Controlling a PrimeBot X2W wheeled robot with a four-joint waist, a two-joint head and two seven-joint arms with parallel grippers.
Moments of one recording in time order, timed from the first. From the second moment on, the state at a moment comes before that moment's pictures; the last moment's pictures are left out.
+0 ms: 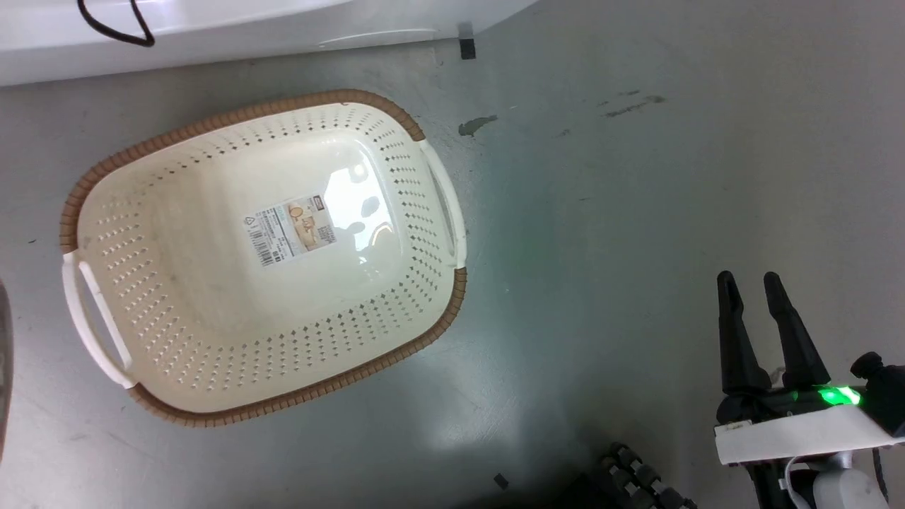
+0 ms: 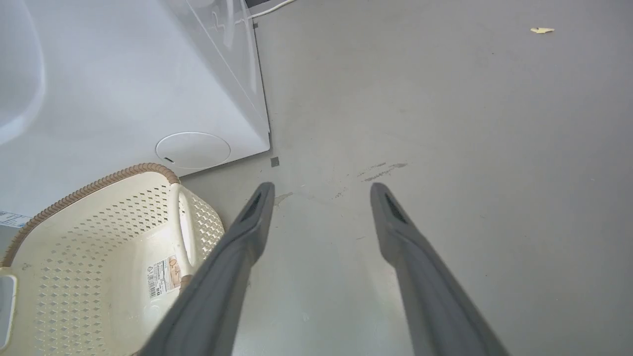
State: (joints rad) left arm -1.65 0.36 -0.30 0.99 -0.37 0.08 -0.22; right arm -0.11 -0.05 -0.02 0.06 0.44 0.13 -0.26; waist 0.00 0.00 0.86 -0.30
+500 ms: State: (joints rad) left arm -1.57 0.28 -0.32 1.00 -0.39 0.06 -0.25; right arm -0.13 -0.05 -0.04 0.05 0.39 0.13 -0.26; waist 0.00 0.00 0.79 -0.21
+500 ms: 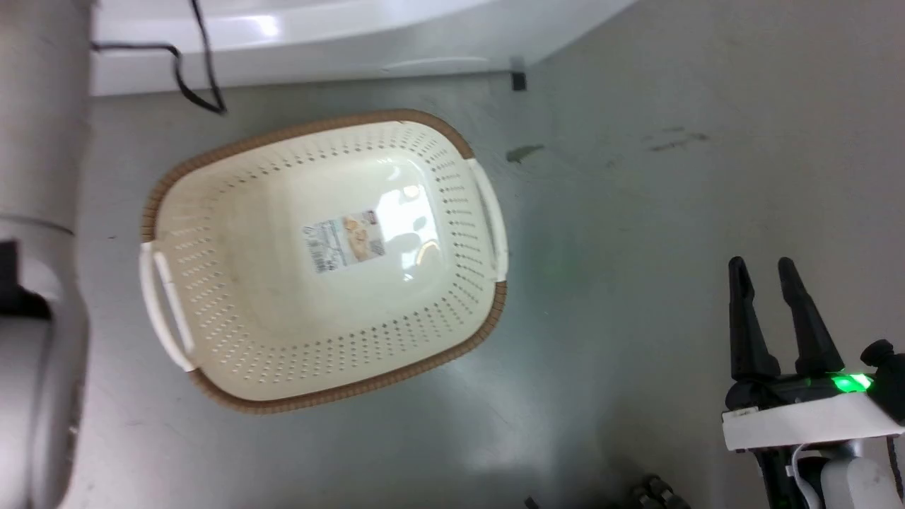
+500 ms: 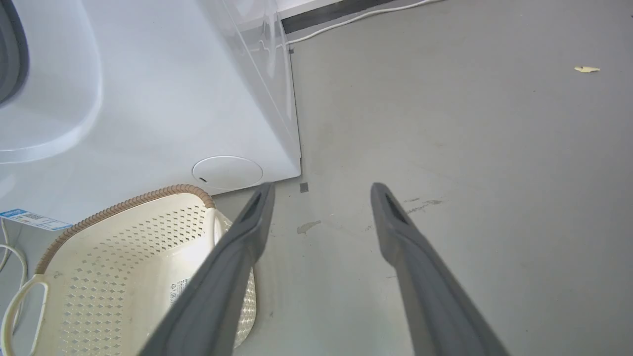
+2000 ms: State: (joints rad) left arm -0.58 0.17 -0.21 0.48 -0.37 0.09 -0.26; right arm 0.00 -0.05 -0.09 0.06 0.35 0.13 -0.15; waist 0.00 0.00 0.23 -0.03
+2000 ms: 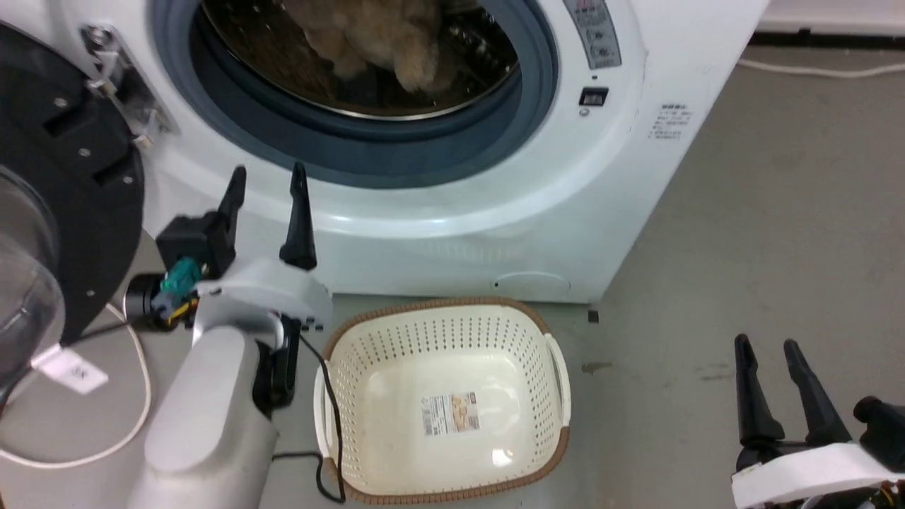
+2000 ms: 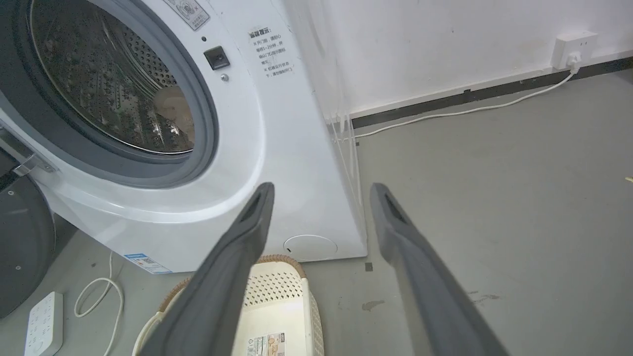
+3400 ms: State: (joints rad) left arm 0.00 0.21 -0.25 0.08 -0.41 0.19 -0.13; right arm 0.16 -0.05 -0.06 0.06 0.32 0.13 -0.14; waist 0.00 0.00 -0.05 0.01
